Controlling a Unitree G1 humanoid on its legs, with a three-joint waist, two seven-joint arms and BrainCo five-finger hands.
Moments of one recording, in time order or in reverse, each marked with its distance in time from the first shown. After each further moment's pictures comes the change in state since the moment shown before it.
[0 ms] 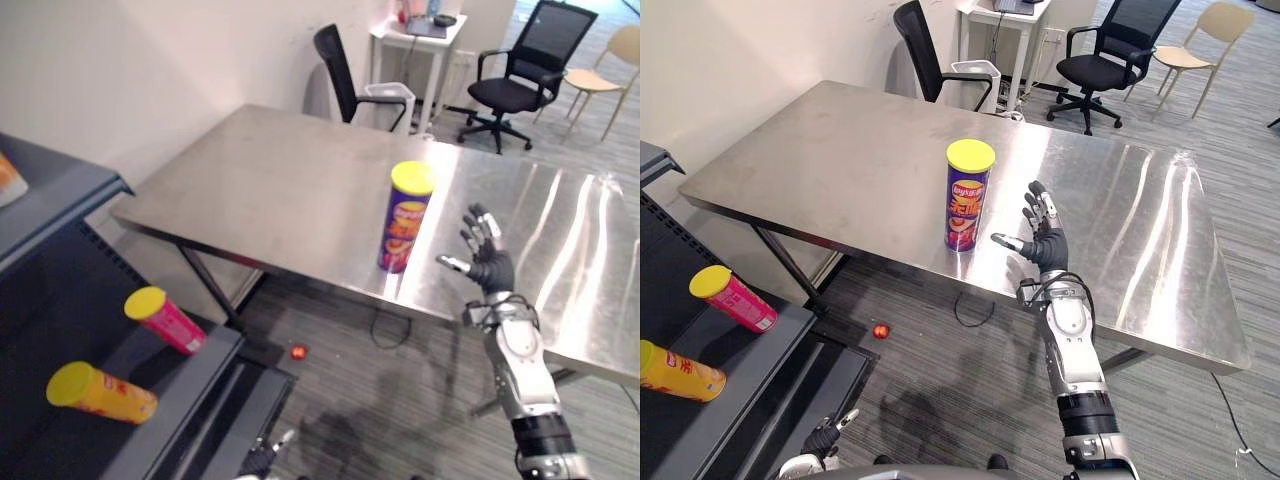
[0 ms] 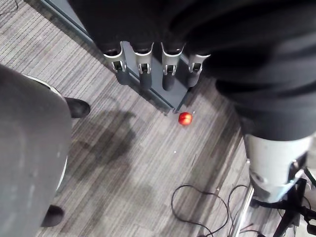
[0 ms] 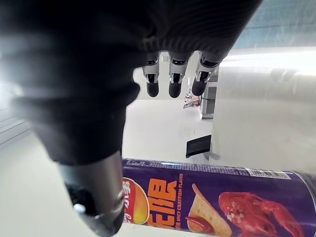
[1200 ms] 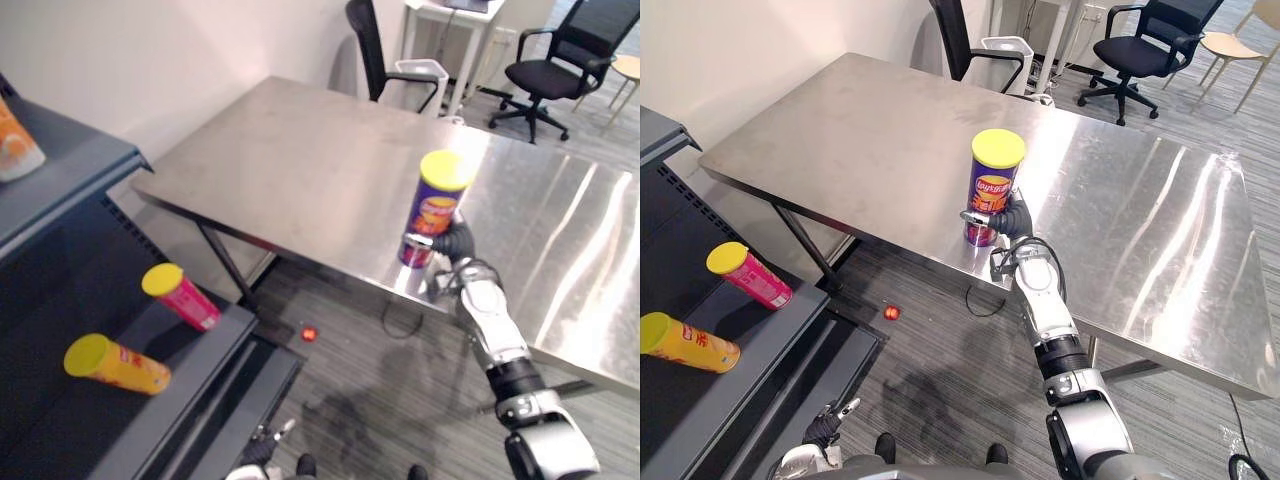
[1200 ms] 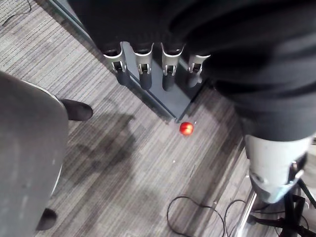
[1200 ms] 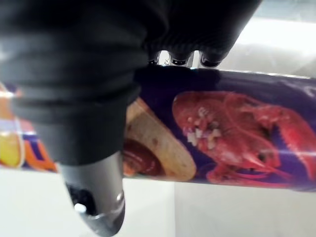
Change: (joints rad) left arm -0.009 -0.004 -0.010 -0.050 -0.012 -0.001 0.010; right arm -0.301 0.004 0.099 0.286 -0.039 0.056 -0.041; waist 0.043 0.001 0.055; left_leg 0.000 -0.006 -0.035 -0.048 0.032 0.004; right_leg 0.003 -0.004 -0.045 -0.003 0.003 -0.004
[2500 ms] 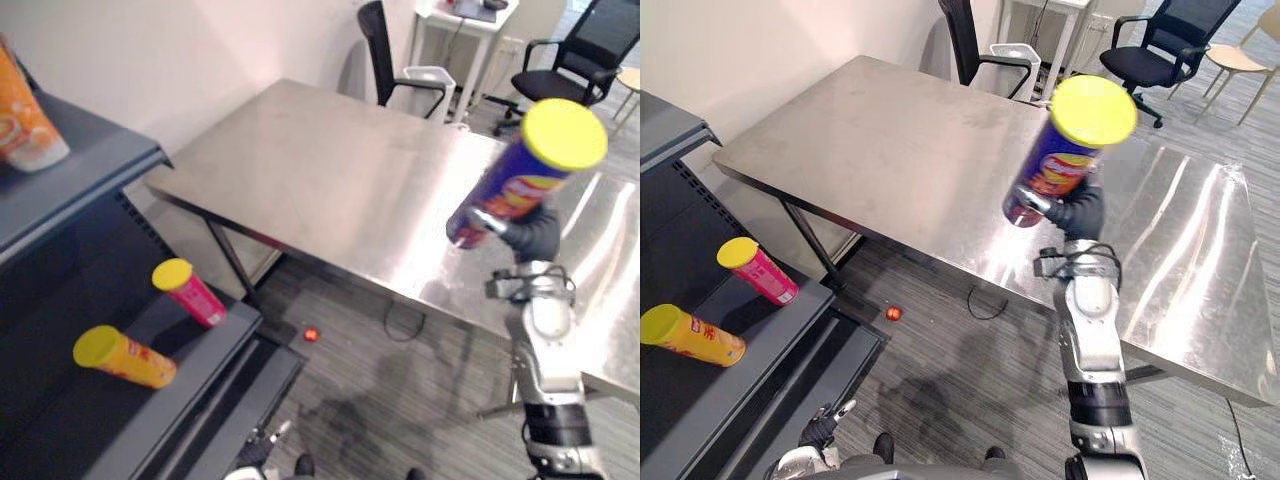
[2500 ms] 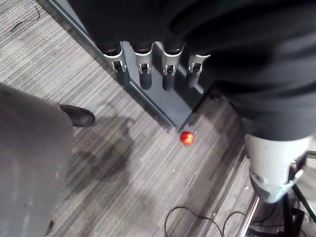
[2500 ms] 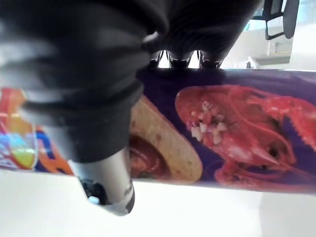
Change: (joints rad) left arm 0.009 0.002 0.015 0.003 0.012 0.003 0.032; right arm 0.306 -0.022 -0.210 -0.599 0.050 -0.040 0.007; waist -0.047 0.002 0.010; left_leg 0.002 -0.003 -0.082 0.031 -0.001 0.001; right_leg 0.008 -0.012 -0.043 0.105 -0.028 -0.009
